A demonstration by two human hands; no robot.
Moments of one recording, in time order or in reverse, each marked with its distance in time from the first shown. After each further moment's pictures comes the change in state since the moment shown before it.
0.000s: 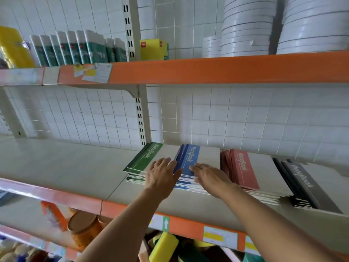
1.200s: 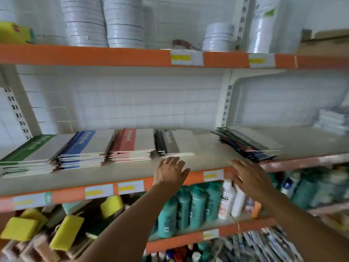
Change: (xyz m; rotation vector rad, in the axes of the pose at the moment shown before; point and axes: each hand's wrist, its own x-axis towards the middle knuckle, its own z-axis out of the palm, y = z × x) left_hand -0.109 0.344 -0.001 -0.282 -0.119 0.451; right_hand -0.445 0.175 -0.047 -0.262 0.298 0.629
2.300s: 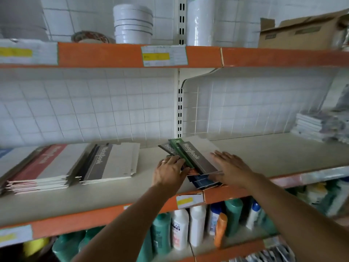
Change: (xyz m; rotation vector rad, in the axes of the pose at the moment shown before) left_hand 0.179 0.181 0.088 -0.017 0.070 0.024; right_hand 0.101 0.222 0.036 0.068 -0.461 0.020
